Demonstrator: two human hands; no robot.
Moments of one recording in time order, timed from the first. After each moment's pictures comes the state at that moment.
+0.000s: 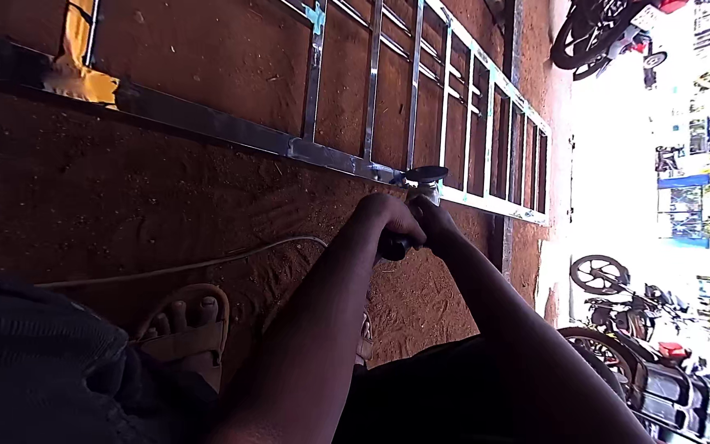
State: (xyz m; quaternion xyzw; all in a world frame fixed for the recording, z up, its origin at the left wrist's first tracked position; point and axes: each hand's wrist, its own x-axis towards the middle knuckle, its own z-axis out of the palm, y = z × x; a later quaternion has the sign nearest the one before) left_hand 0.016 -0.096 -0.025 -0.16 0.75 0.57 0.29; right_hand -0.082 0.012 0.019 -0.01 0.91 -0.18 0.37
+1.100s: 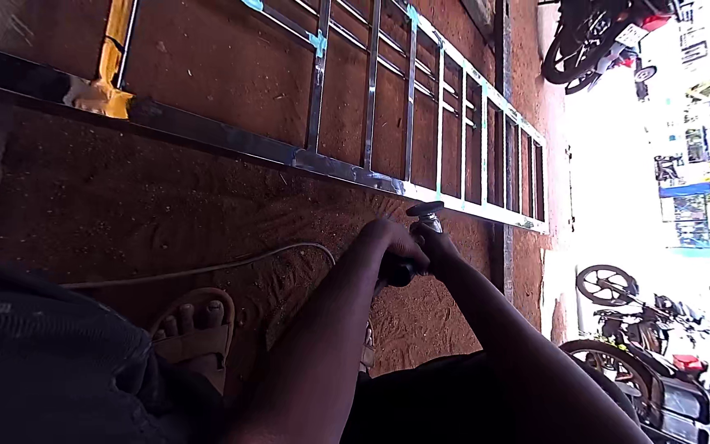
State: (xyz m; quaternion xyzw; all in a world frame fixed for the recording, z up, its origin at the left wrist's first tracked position) left_hand 0.030 -0.066 -0.010 -0.16 0.71 0.60 0.34; right_hand -0.066 0.050 0.023 0.01 0.92 -0.17 0.35
